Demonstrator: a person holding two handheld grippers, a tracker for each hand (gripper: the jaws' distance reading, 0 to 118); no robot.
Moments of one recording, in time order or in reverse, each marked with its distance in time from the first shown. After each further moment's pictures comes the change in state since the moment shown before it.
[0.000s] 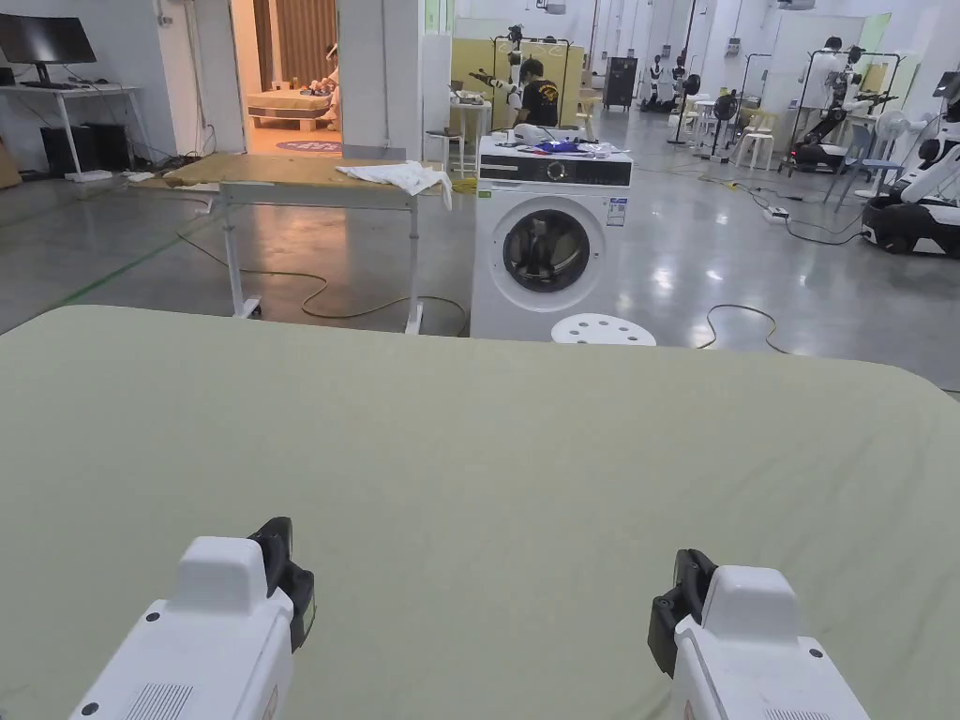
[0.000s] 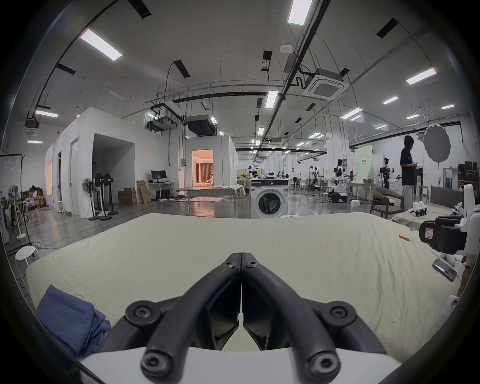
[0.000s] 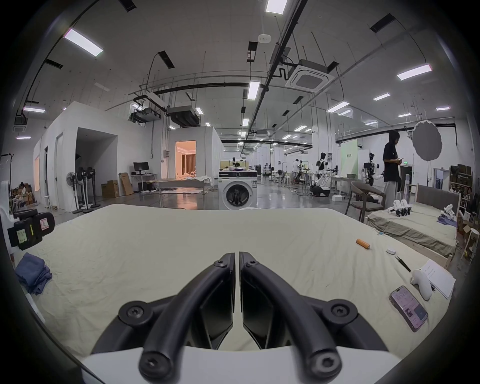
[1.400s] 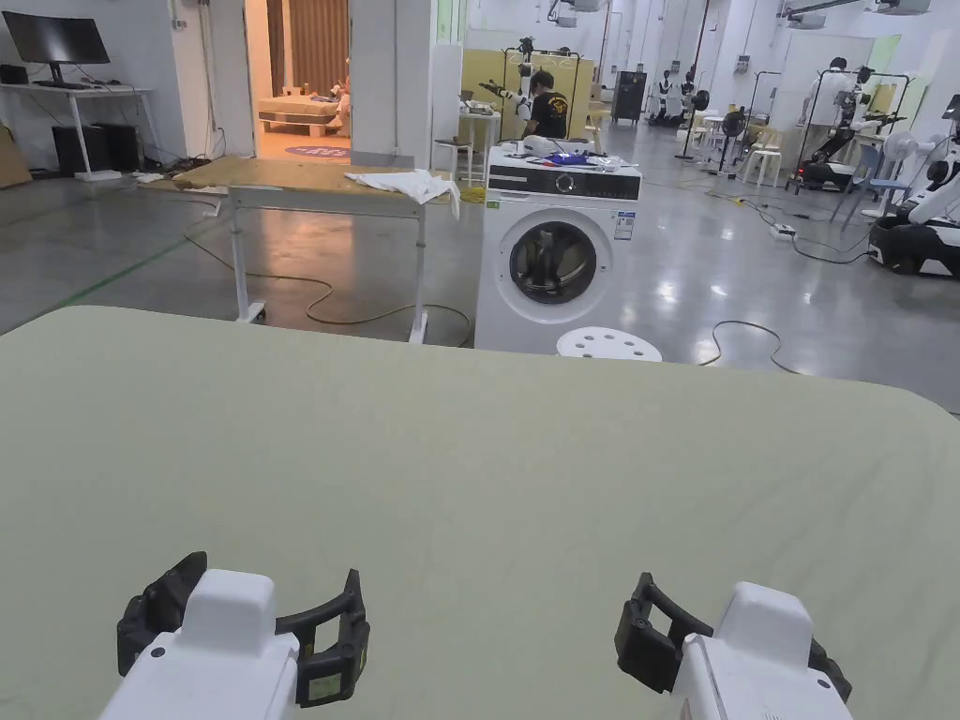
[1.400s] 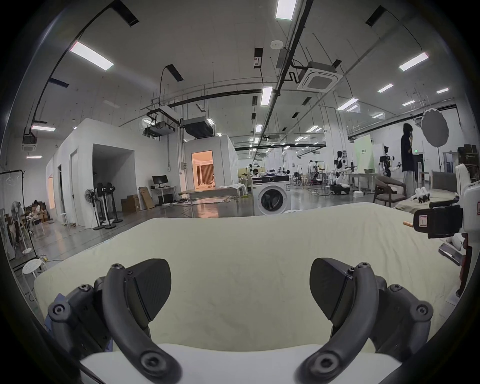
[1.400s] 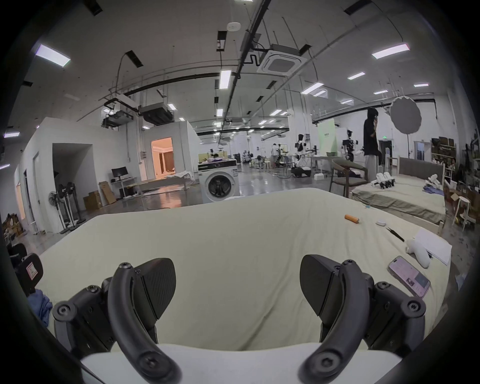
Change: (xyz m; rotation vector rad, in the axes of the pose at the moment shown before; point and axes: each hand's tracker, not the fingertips) left arm 0.004 -0.008 0.005 -0.005 0.018 -0.067; right arm -0.008 0.005 -0.015 -0.079 -0.129 -0.143
